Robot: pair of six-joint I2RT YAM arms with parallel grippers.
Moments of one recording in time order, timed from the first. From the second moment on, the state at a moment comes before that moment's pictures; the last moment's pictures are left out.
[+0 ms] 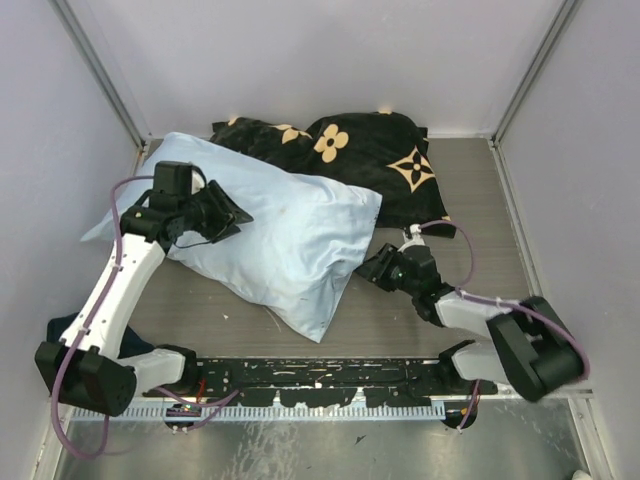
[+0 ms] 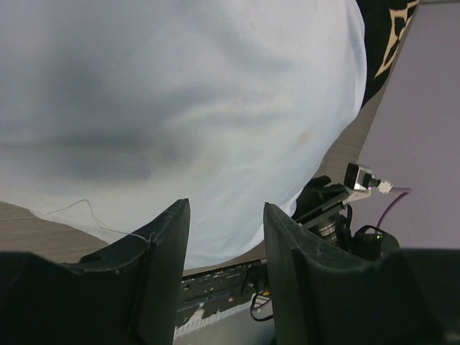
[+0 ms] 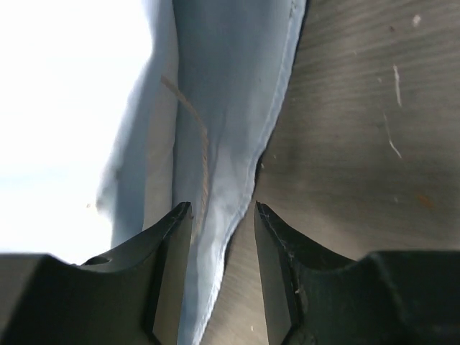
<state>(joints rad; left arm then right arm) -0.22 1.18 1.18 -0.78 0.27 -0.86 0.44 1.19 0.27 0.40 -0.19 0.91</state>
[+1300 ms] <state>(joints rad) -0.31 1.39 1.33 -0.79 0.28 -0.79 0.60 1.52 0.40 1.30 -0.42 1.15</state>
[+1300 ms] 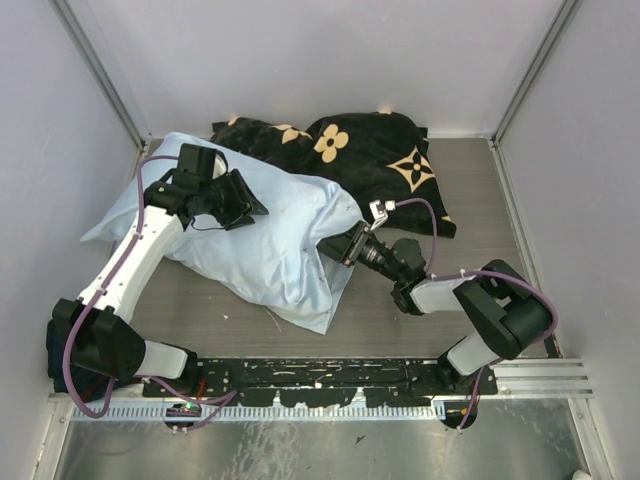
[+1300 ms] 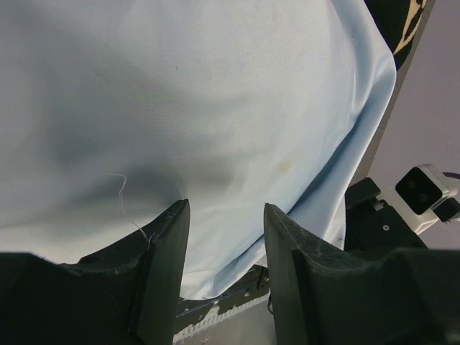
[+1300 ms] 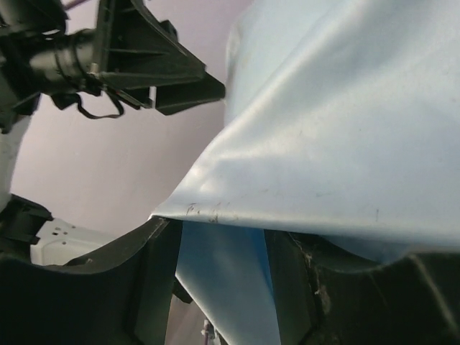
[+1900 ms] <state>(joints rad) -0.31 1.39 1.30 -0.75 0.29 -0.79 0.61 1.21 0.46 0.61 -0.26 0.91</state>
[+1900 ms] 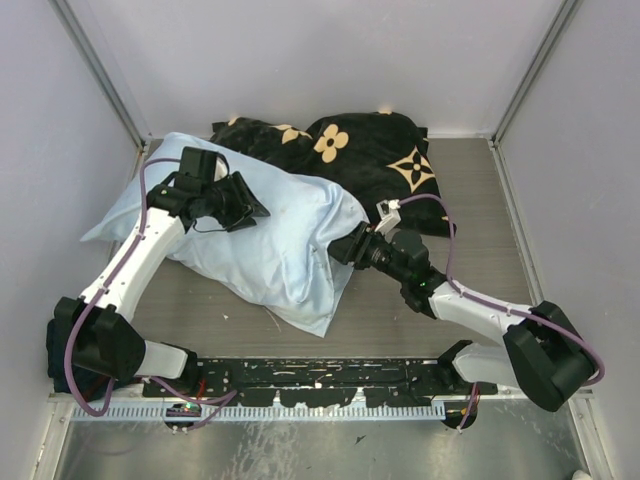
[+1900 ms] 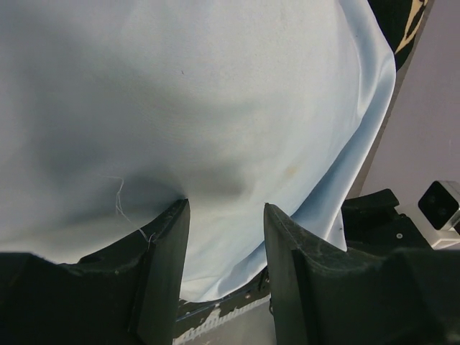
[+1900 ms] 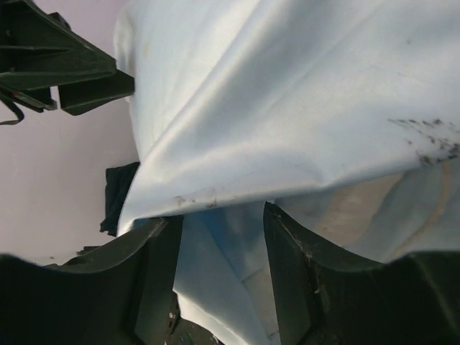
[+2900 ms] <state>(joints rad) -0.31 1.39 1.27 -0.73 0.30 -0.79 0.61 1.36 0.42 0.80 -0.24 0.92</state>
